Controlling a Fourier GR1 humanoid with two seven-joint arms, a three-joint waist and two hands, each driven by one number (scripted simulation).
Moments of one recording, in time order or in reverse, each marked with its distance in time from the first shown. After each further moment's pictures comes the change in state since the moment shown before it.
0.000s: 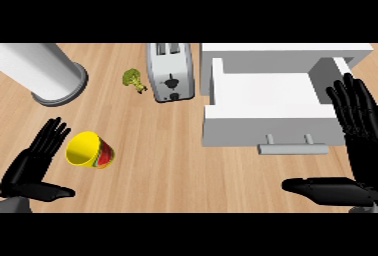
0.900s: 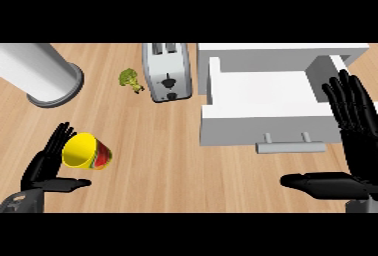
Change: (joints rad) left arm -0.238 0.044 -0.016 0.609 -0.150 0.139 -0.349; right arm -0.029 0.007 -0.012 0.043 -0.011 0.023 -0.030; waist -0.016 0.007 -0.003
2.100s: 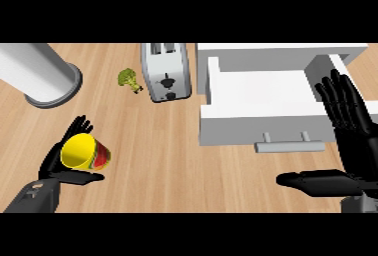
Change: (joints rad) left arm -0.092 -0.042 -0.031 0.092 -0.010 -0.042 -0.045; right arm -0.012 0.006 0.011 0.022 0.007 0.009 0.006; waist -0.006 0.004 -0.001
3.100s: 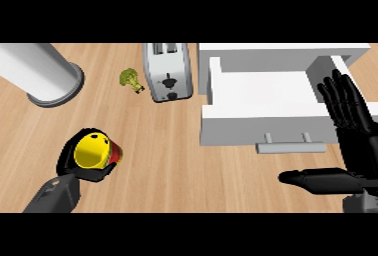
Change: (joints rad) left arm 0.000 -0.102 0.055 -0.065 0.148 -0.077 0.015; right arm -0.001 -0.010 -0.016 0.021 -0.001 0.008 -0.009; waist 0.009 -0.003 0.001
